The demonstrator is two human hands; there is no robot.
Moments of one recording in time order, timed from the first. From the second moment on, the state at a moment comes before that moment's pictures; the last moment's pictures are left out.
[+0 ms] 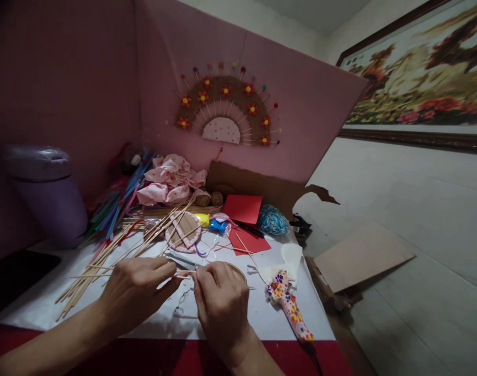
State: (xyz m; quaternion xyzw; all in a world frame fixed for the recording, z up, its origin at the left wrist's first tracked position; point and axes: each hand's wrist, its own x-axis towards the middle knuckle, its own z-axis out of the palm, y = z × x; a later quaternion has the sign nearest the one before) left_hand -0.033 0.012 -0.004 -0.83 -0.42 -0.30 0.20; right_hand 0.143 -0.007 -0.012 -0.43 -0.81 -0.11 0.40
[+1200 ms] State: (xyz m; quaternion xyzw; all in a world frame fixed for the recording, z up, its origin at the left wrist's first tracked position) left_hand -0.046 0.034 0.010 -0.65 -0.43 -0.38 -0.50; right_hand 0.156 0.005 -0.009 -0.52 -0.68 0.10 0.52
